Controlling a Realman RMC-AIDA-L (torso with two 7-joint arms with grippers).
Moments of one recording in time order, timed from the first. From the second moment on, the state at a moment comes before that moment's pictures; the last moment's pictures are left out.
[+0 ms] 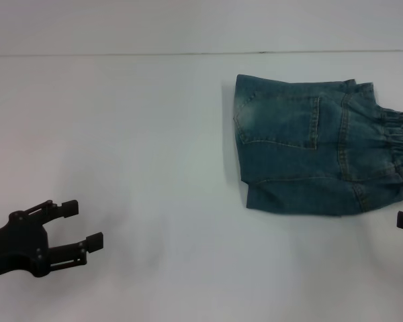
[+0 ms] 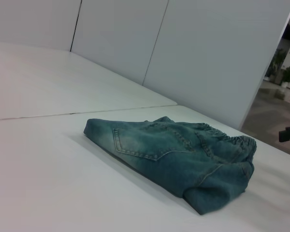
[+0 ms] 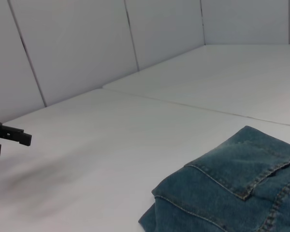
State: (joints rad) left arm -0.28 -2.14 0.41 0.76 2.15 1.74 -1.27; right arm 0.20 2.07 -0.45 -0.96 -2.05 -1.77 1.34
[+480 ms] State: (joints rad) left arm -0.28 -2.14 0.42 0.75 2.15 1.75 -1.27; right arm 0.21 2.07 -0.46 -0.96 -2.07 -1.77 1.33
